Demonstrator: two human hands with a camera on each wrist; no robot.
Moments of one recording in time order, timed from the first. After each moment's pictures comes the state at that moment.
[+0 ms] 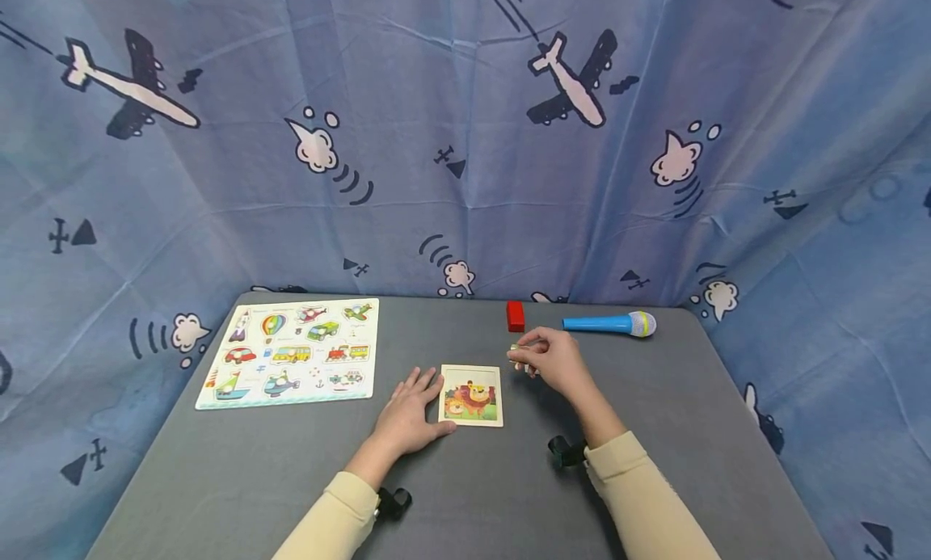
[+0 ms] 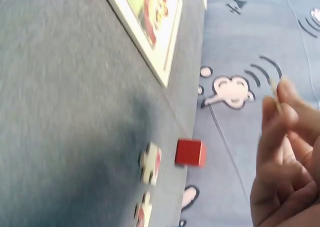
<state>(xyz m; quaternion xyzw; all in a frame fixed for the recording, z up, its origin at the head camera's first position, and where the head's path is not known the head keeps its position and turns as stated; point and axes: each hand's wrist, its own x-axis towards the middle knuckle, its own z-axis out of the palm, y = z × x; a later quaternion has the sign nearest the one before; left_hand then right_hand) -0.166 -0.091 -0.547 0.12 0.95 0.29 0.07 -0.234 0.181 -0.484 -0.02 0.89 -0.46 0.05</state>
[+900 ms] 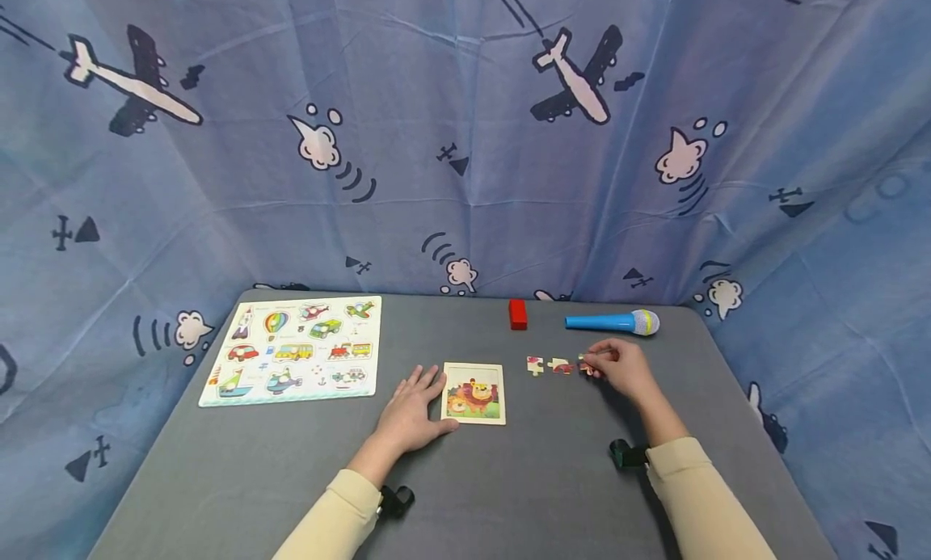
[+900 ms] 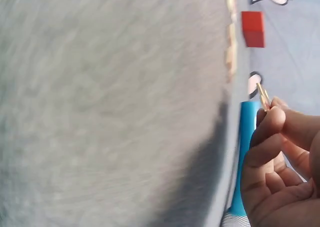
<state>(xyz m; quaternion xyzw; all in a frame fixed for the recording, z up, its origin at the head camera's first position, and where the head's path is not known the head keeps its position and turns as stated) -0.165 -0.092 -0.547 0.12 0.95 0.29 0.08 -0.247 0.298 -0.524 0.04 0.92 -0.40 0.05</state>
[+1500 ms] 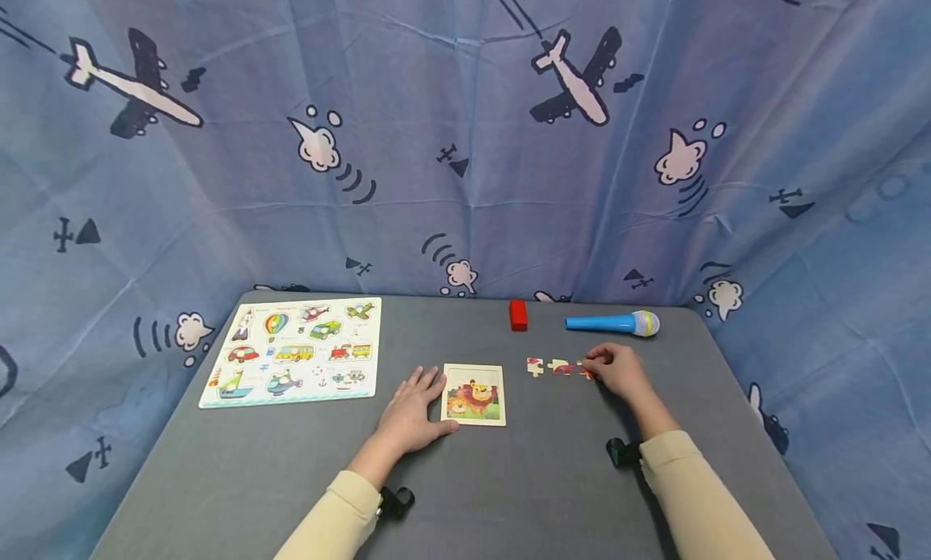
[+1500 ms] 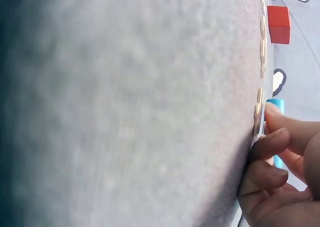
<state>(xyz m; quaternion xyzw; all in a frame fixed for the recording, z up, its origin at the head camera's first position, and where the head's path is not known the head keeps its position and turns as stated) -0.166 -0.092 -0.547 0.12 0.95 0.29 0.08 -0.254 0.300 -0.539 0.04 0.95 -0.32 0.03</state>
